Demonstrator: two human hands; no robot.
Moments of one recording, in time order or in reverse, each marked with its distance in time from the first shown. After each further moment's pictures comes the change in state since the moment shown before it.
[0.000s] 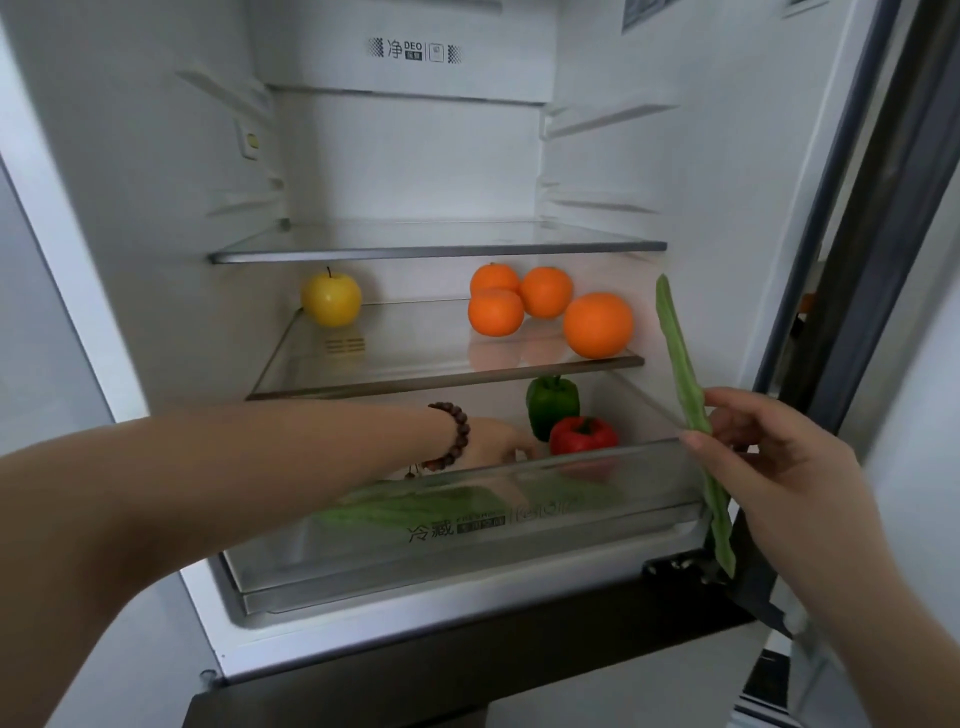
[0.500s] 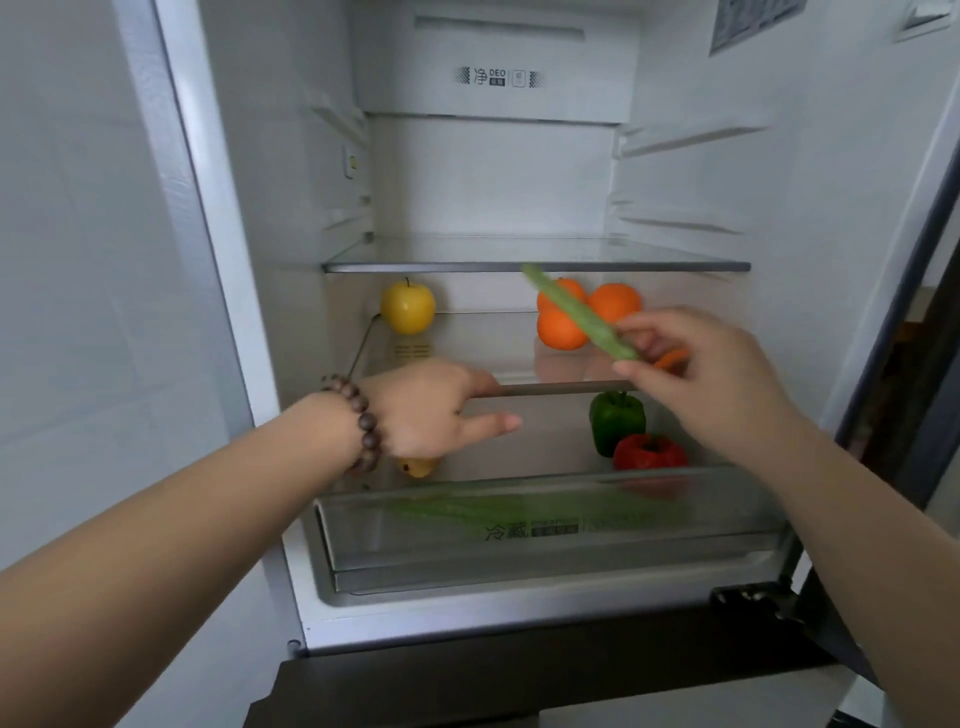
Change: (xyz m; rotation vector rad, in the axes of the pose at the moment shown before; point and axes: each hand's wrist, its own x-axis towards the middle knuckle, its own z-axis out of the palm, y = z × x) left_hand -0.163 -0.014 -0.018 0.203 0.563 -0.149; right_hand 0.078 -0.048 0.070 -0.174 -0.262 -0.325
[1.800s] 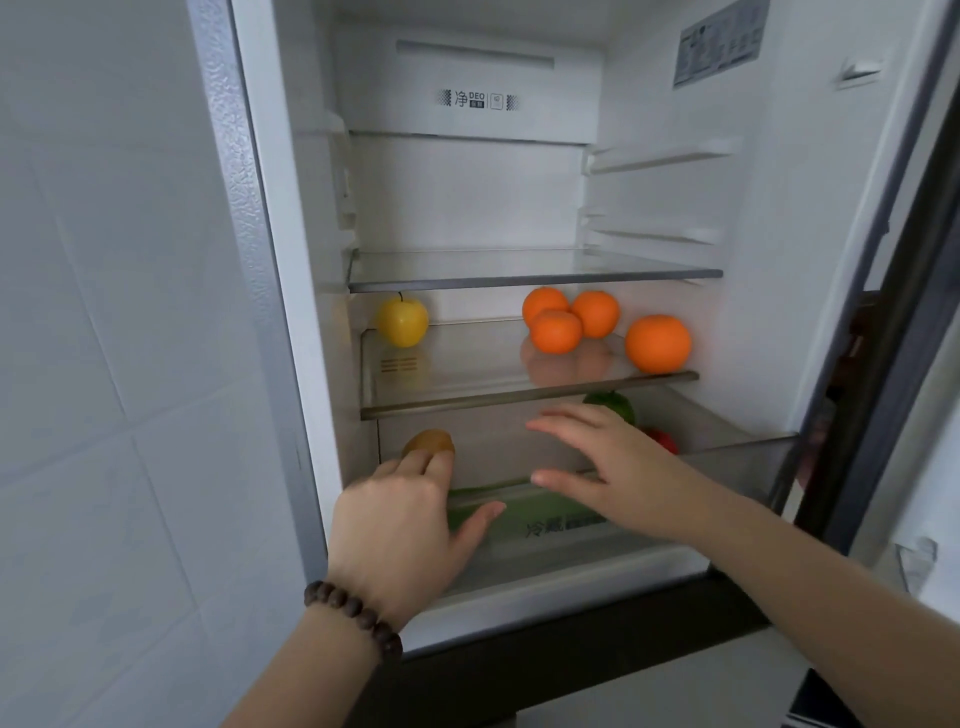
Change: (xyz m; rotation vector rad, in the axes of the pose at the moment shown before) left_hand -0.081 -0.013 0.072 0.204 0.497 -0.190; right_hand -0.040 -0.043 0.067 -0.226 -0.468 0.003
